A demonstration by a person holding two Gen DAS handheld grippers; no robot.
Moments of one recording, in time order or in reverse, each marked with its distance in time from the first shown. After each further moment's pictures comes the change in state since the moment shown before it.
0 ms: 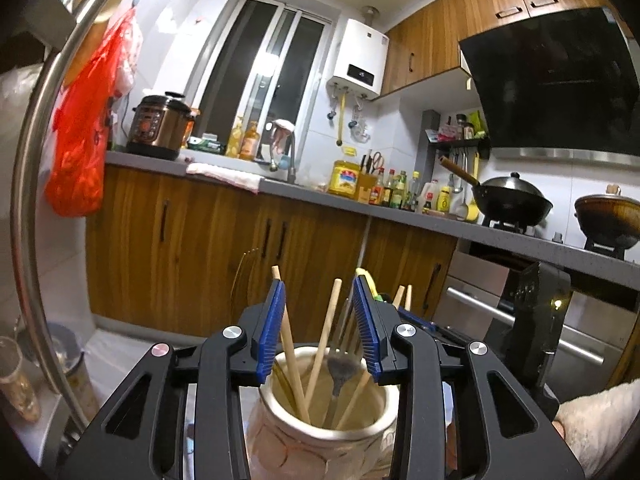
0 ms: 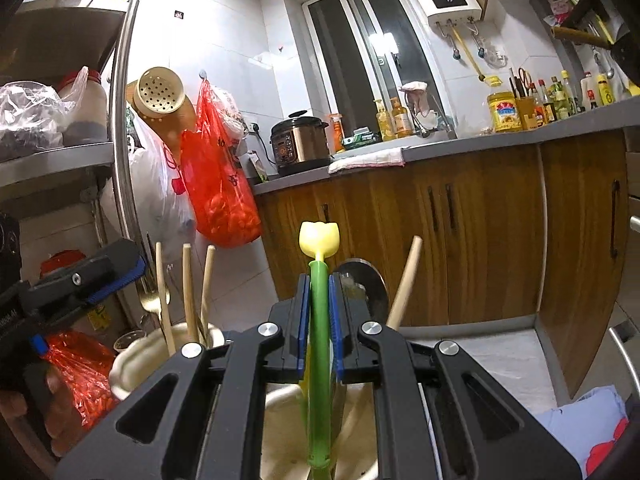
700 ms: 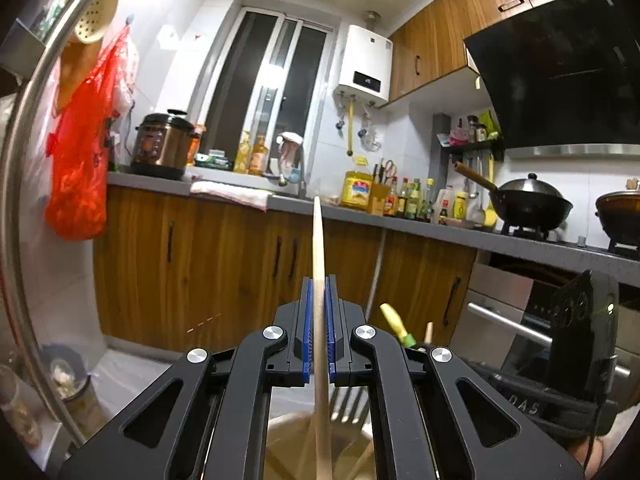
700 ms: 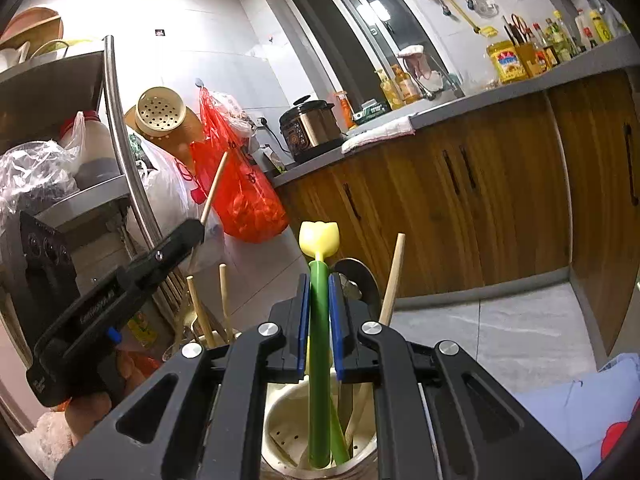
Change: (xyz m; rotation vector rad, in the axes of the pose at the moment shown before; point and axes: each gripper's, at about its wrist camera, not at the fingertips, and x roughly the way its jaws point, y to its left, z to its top) left arm 0.041 -0.014 0.016 0.036 -0.045 0.071; right arm -0.007 -0.020 0.019 0.144 0.062 0.108
